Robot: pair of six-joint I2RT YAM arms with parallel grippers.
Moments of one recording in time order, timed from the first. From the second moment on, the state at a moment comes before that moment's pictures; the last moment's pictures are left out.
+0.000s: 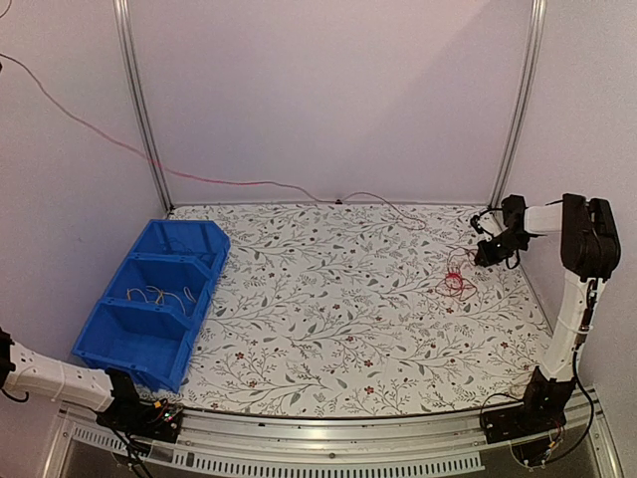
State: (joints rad) left arm -0.91 1.08 1.96 0.18 -1.07 1.05; right arm -0.13 2.06 1.35 -0.43 -0.26 -0.40
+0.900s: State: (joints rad) left arm -0.91 1.09 1.91 -0.03 -1.05 0.88; right arm -0.08 1.99 1.38 -0.58 -0.41 -0.46
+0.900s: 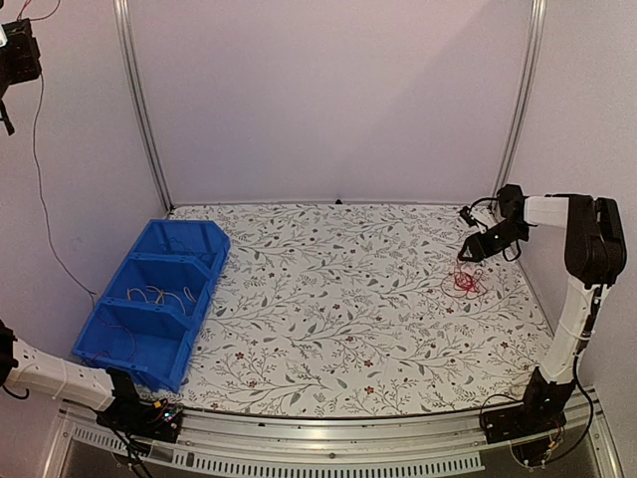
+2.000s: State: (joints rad) left arm -0.91 0.72 1.41 -1.22 -0.98 -0.61; right arm 0.00 1.85 1.31 -0.58 -0.54 -0.49
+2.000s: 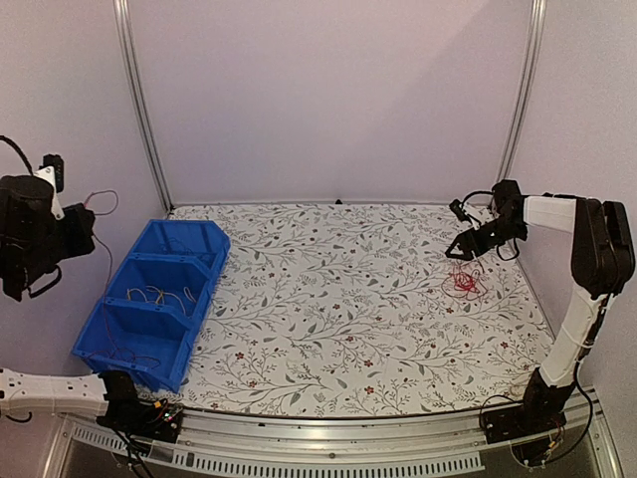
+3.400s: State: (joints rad) left arm -0.54 0.98 0.86 -1.38 -0.23 -0.86; right arm 0.03 1.94 1.31 -0.61 -0.62 -0.51
